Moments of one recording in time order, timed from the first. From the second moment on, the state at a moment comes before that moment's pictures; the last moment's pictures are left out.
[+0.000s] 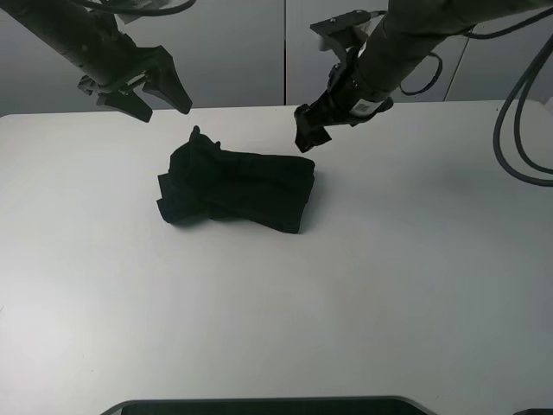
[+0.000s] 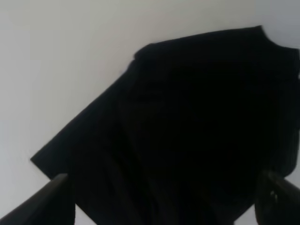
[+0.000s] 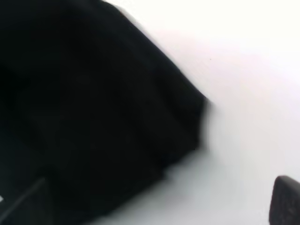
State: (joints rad) left arm -0.34 1.93 -1.46 -0.56 0.93 0.42; right arm 0.45 1.90 -1.27 0.11 0.61 -0.24
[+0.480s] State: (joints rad) left arm -0.49 2.00 -1.46 -0.34 0.91 0.32; right arm 0.37 1.89 -1.27 -0.09 0.76 -0.08
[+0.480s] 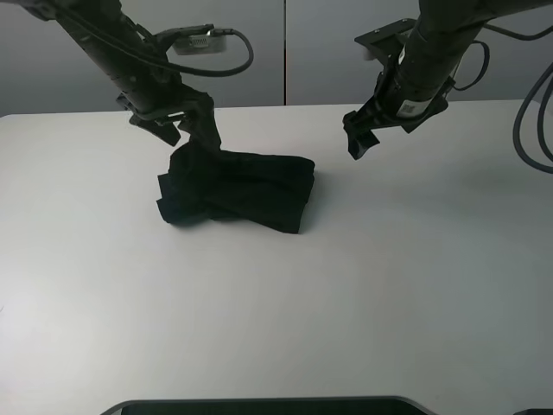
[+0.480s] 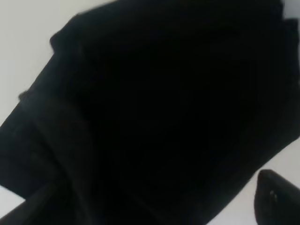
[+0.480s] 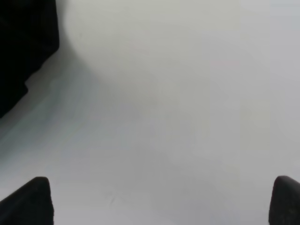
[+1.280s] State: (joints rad) left arm -0.45 2.15 -1.47 -0.07 0.92 0.15; right arm 0.37 1.88 -1.27 -0.08 0.81 -0.04
